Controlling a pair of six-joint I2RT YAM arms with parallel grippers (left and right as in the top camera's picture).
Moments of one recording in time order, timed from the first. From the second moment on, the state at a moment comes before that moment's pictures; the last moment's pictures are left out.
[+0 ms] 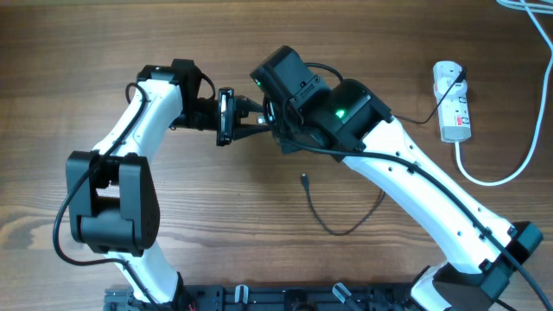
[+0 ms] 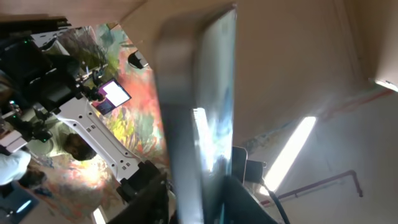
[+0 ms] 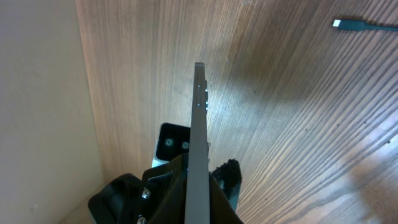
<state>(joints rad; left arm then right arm) -0.12 1.92 1.40 -1.26 1.56 -0.78 0.79 1.72 1.84 -1.17 0.15 2.05</state>
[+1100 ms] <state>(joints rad) -0.12 1.92 1.41 -1.20 1.54 -0.81 0.74 1.71 1.84 -1.17 0.14 1.78</state>
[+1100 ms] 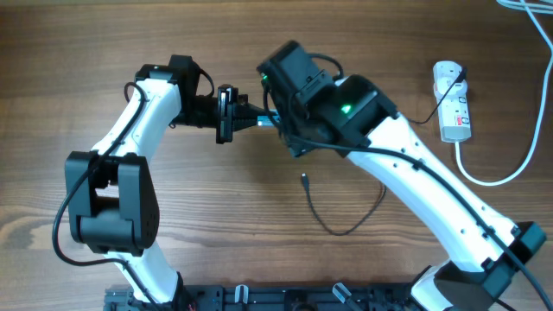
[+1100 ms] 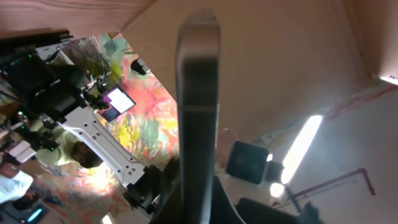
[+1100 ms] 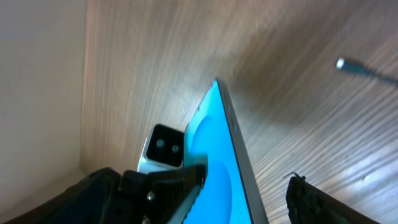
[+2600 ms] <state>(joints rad) -0.12 1.92 1.41 -1.17 1.54 -0.80 0.05 1.62 1.53 -1.28 -0.07 0.52</state>
